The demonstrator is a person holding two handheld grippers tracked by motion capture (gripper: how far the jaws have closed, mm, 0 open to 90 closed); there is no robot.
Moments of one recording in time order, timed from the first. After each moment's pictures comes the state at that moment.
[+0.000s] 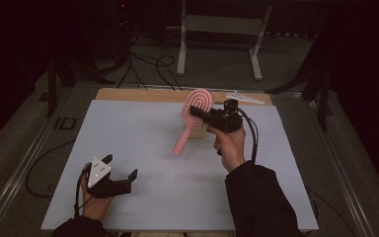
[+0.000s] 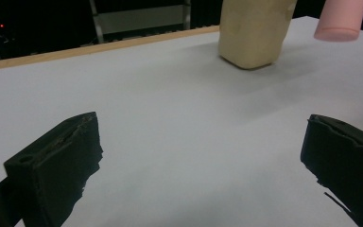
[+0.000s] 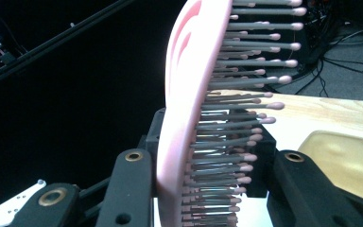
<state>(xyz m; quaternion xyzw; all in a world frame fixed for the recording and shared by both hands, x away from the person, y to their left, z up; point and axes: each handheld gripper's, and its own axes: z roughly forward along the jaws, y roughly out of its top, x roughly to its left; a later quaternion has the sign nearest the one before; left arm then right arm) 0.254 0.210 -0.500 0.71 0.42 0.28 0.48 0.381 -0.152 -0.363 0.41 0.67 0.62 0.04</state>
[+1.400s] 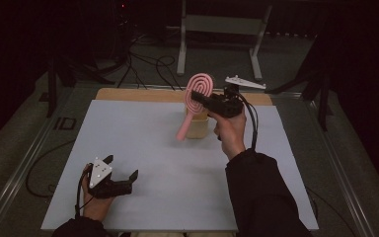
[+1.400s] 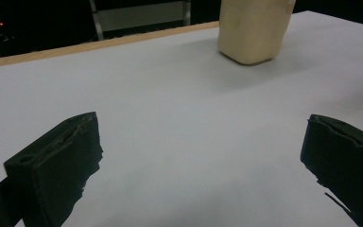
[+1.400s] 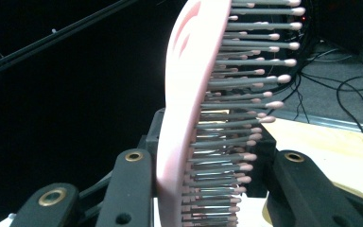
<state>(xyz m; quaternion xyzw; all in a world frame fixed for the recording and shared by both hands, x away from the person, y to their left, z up) 0.253 0.209 -0.501 0.72 0.42 0.28 0.48 0.406 -0.150 -0.336 0.41 0.67 0.61 0.08</state>
